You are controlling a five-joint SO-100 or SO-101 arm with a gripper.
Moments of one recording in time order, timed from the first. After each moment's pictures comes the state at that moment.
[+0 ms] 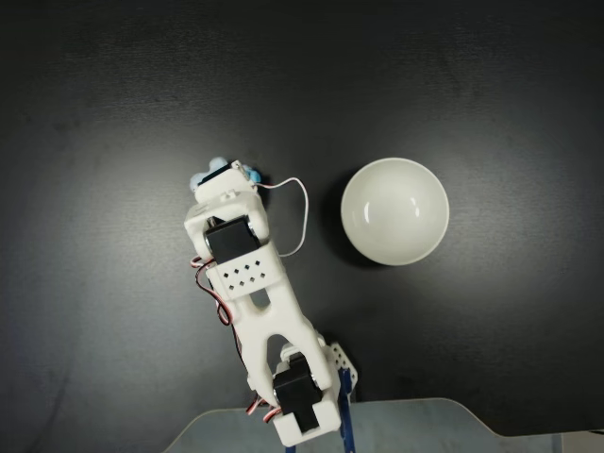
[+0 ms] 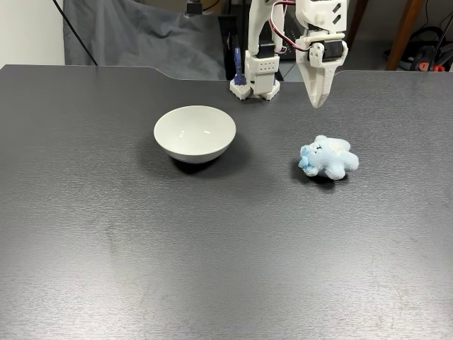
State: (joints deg) arm -16.8 98.9 86.0 75.1 -10.5
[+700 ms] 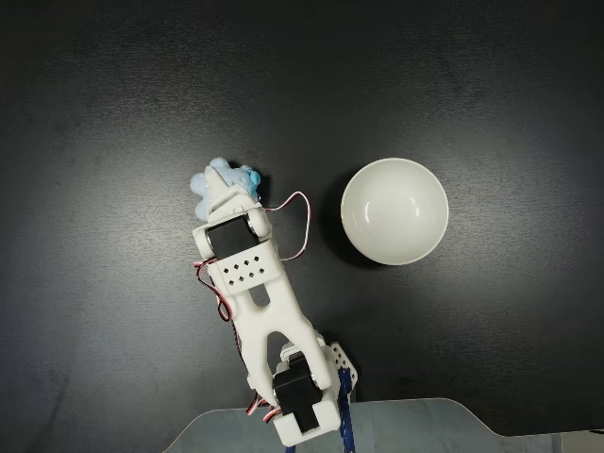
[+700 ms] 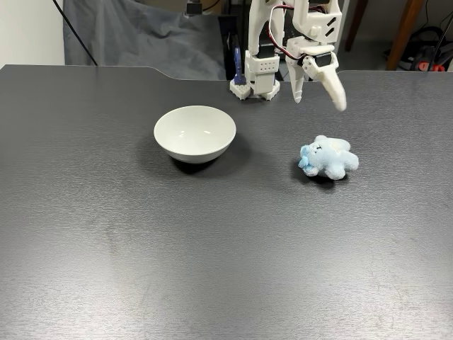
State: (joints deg) arm -17.1 98.9 91.2 90.6 -17.1
